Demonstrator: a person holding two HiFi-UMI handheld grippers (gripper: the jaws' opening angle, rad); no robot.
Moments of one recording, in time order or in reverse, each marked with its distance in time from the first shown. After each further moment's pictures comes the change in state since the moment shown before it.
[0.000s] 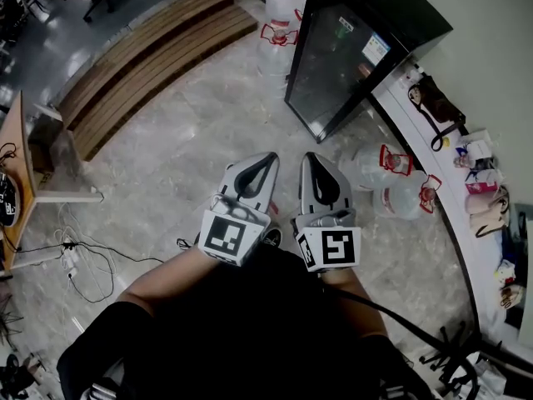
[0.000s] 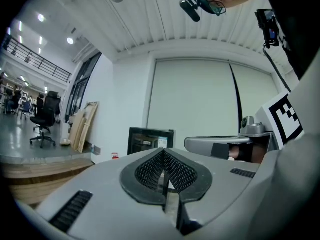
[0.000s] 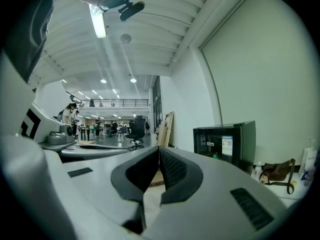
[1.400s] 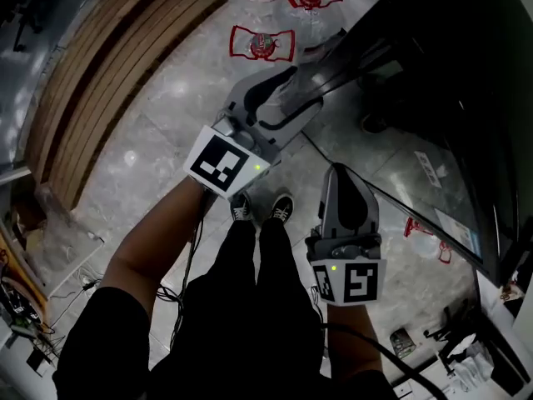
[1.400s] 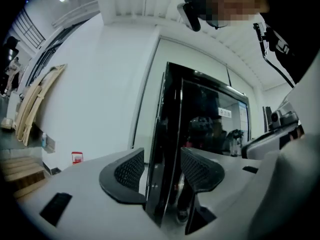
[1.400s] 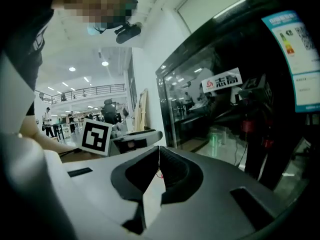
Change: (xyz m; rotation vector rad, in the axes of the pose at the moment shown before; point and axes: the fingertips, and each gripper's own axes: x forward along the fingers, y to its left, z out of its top) left arm 0.548 0.301 -0.165 -0.071 0.050 -0.400; right arm 0.430 -0.259 -0.195 0.151 0.203 -0.212
